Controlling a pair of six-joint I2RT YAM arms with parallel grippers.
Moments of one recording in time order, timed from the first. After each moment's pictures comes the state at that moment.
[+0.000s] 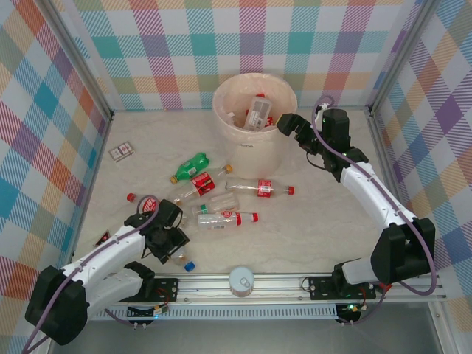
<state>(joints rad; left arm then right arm) -0.48 0.98 0.47 -0.88 0.10 -1.20 0.26 1.39 1.15 -0.16 -0.34 0.77</state>
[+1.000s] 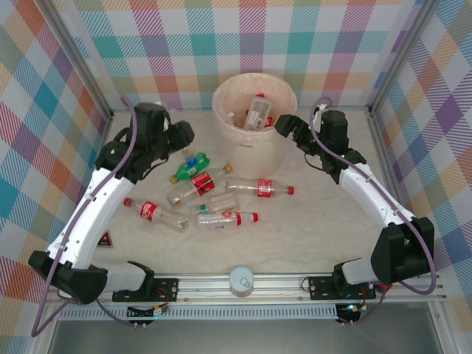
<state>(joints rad) -0.41 1.31 1.57 -0.82 -0.09 -0.67 0.27 1.39 1.12 -0.10 -0.36 0.78</state>
